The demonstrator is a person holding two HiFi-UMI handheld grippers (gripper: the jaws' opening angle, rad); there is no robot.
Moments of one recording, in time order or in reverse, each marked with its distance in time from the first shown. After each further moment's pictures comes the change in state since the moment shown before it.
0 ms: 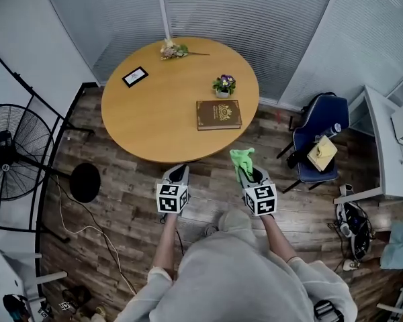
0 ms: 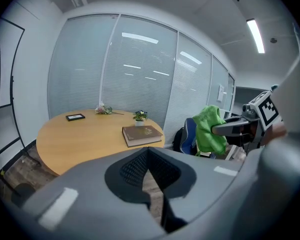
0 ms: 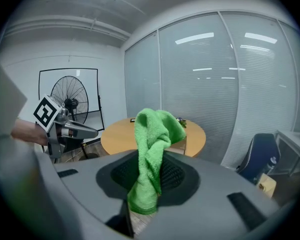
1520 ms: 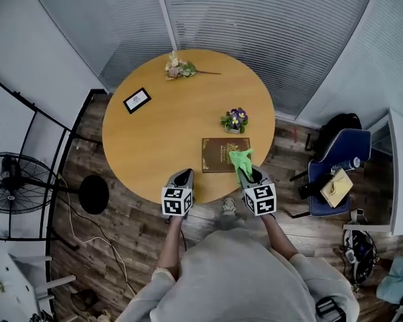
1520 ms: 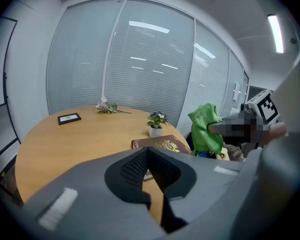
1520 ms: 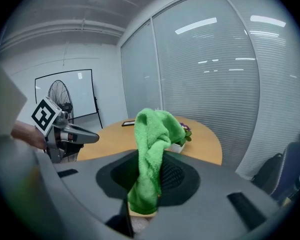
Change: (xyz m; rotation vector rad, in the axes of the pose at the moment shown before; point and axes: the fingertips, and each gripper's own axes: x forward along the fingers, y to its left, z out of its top) left arm 0.171 0.086 0.077 -0.053 0.079 0.070; right arm 0.194 -0.104 0.070 0.023 0.029 0.109
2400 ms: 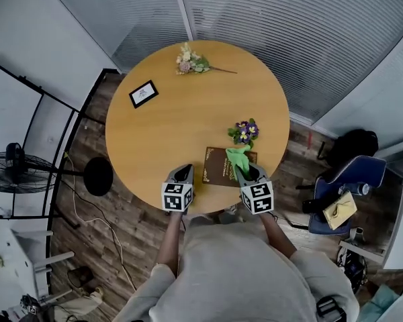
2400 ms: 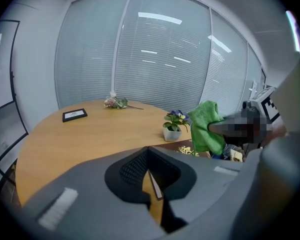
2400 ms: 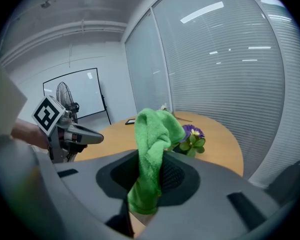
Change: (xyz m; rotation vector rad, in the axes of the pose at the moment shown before) left arm 0.066 0.039 0.022 -0.067 0.076 0.121; right arm 0.093 -0.035 0.023 -0.015 0.055 0.160
